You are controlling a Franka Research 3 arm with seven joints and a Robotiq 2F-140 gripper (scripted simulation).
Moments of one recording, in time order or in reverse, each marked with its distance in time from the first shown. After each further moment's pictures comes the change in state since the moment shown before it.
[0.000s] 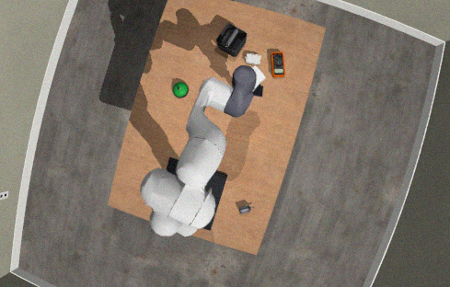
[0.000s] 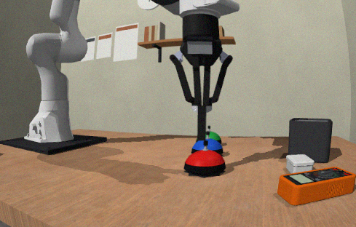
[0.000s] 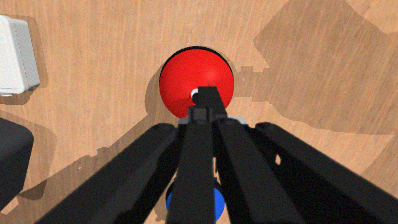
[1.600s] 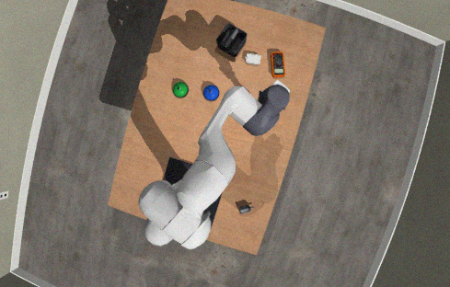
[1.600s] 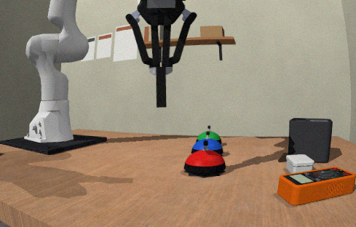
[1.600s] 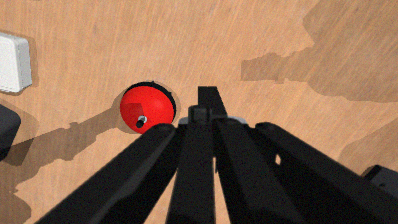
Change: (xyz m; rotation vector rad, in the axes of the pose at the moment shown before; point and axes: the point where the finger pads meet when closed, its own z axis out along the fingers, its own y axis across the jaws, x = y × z) arm 0.080 0.064 -0.065 0.019 -0.073 -0.193
